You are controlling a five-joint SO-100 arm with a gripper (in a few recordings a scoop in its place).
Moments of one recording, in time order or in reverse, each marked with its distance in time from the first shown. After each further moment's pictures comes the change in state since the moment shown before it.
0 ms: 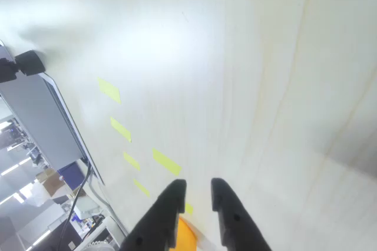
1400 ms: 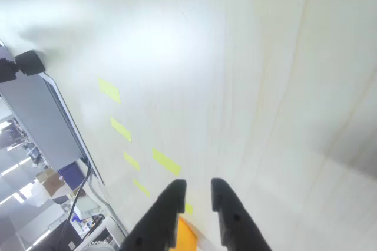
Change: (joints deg) arm 0.0 0.0 0.0 0.0 0.0
